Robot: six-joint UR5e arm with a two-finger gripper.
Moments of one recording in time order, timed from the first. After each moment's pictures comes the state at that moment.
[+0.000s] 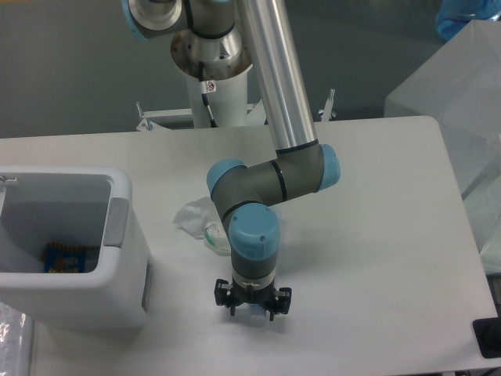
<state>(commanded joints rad) 2.34 -2.24 -1.54 -0.74 1.51 0.47</state>
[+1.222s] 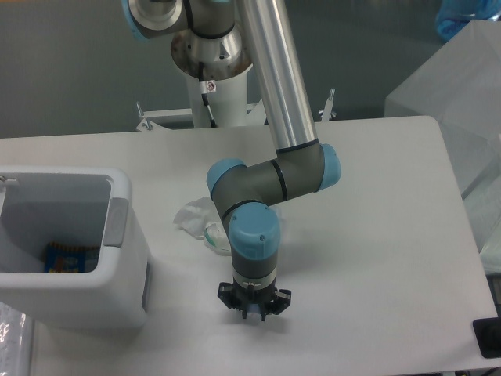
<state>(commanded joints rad) 2.34 -2.24 -1.54 -0.74 1.52 0.47</state>
